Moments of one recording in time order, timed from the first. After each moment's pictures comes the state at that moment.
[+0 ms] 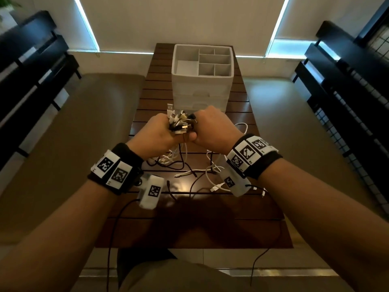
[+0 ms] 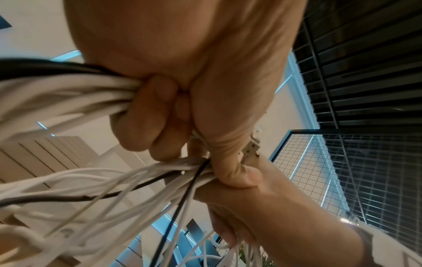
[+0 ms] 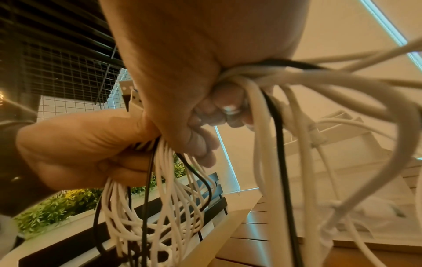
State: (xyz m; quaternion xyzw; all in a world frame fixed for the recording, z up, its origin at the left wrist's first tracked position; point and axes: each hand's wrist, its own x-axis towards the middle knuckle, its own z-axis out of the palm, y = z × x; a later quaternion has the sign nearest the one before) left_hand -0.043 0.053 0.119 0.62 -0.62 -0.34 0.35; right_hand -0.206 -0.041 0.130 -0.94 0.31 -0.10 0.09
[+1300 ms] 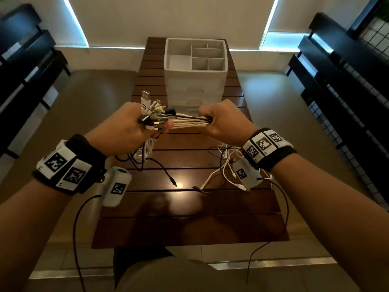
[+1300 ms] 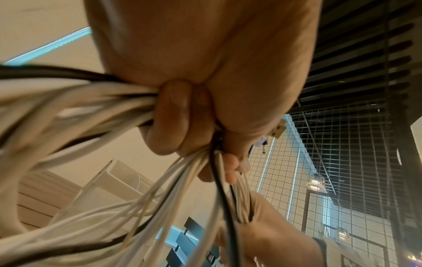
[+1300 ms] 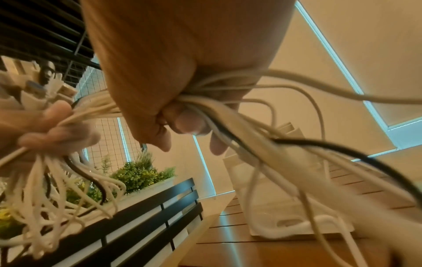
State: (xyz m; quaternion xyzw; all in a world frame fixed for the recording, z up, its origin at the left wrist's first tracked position) left_hand -0.018 0.078 0.158 0.62 -0.69 -0.24 0.29; right_hand -0.247 -0.062 0.124 -0.93 0.26 -0.19 0.20
